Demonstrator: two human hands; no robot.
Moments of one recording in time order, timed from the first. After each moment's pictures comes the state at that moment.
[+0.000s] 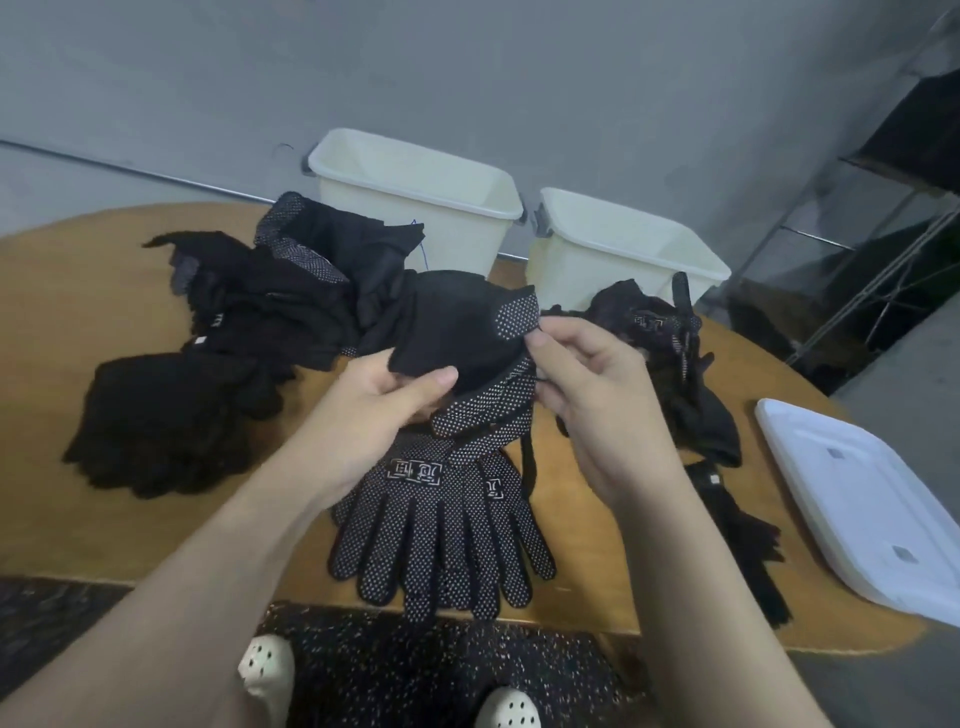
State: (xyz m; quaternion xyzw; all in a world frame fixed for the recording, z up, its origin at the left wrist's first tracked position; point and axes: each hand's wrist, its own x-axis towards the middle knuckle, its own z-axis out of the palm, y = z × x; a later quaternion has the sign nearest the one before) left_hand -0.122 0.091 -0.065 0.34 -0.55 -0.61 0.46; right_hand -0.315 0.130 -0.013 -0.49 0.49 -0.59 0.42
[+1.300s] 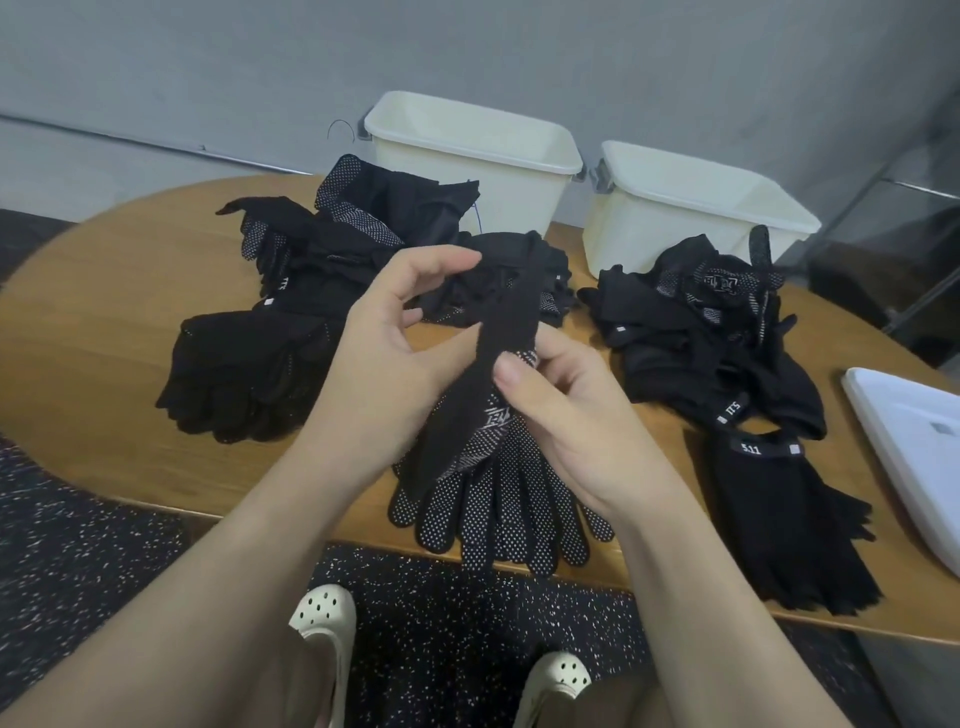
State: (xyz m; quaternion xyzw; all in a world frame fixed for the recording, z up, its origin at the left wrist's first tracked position) left_hand -0.098 0.129 -0.039 0.37 -0.62 -0.41 0.56; right_hand -0.260 0.157 -0.036 -0.59 0.34 -0.51 0.53
